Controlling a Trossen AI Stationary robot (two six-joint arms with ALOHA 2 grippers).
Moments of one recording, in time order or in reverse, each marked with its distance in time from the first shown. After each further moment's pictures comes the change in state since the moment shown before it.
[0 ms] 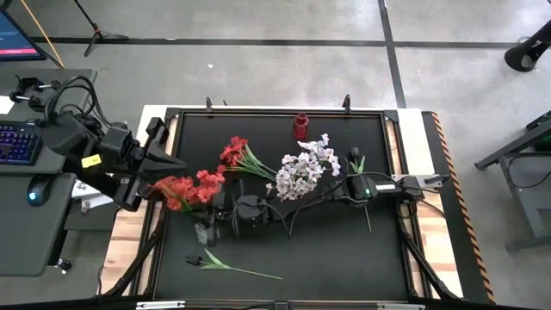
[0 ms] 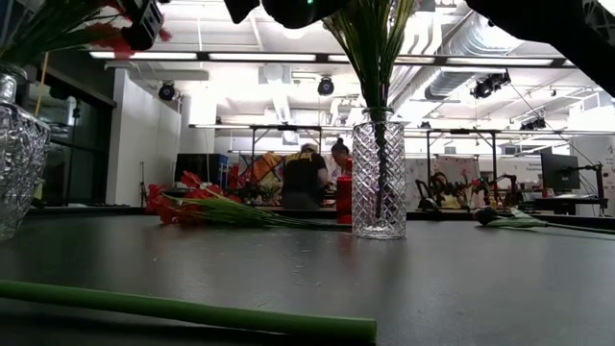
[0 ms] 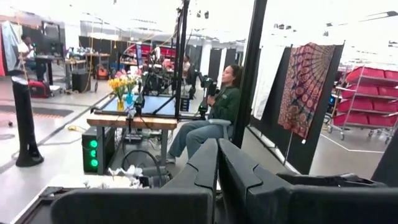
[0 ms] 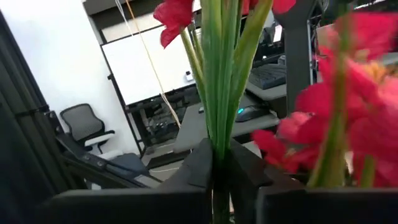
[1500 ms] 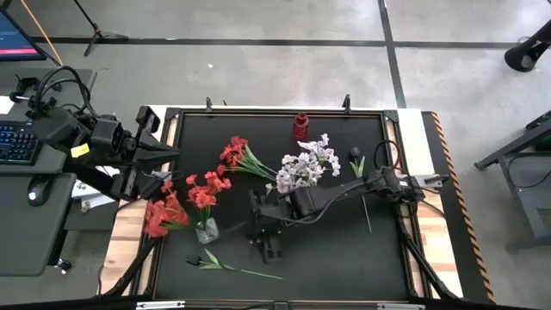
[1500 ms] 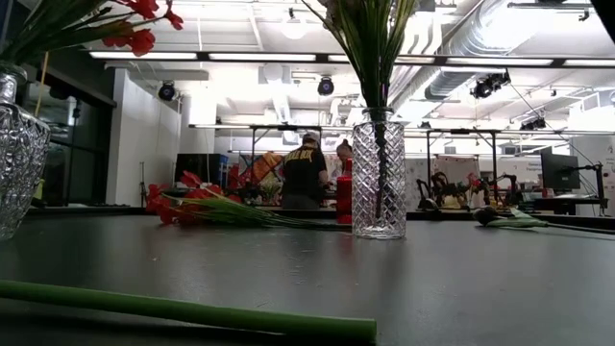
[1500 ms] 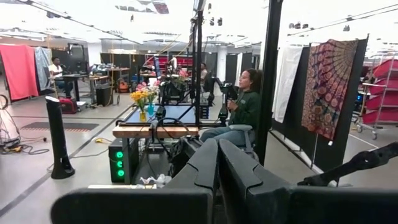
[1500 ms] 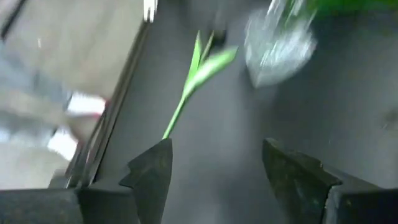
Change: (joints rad) left arm 0.000 -0.039 0.000 -0.002 -0.066 0.109; right arm 0.094 -0.317 0.125 -1.521 -0.278 -0.168
